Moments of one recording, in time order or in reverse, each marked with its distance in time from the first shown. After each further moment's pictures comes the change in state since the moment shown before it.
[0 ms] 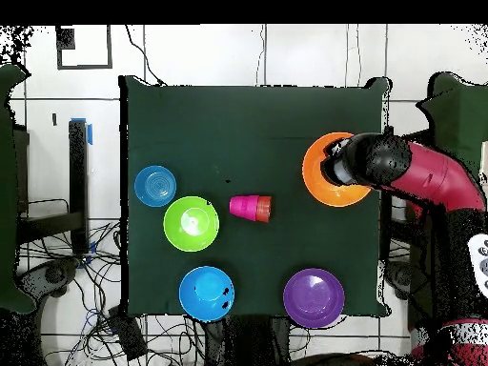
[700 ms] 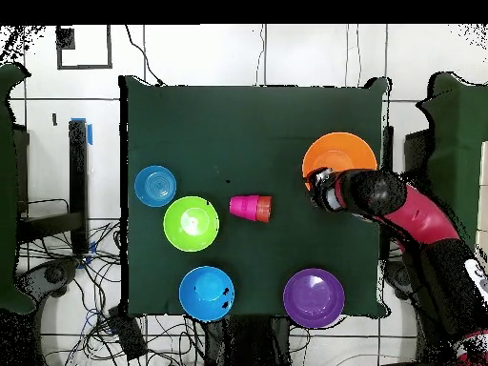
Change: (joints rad) arm -0.227 0.080 0.214 0.247 0.067 -0.093 0.000
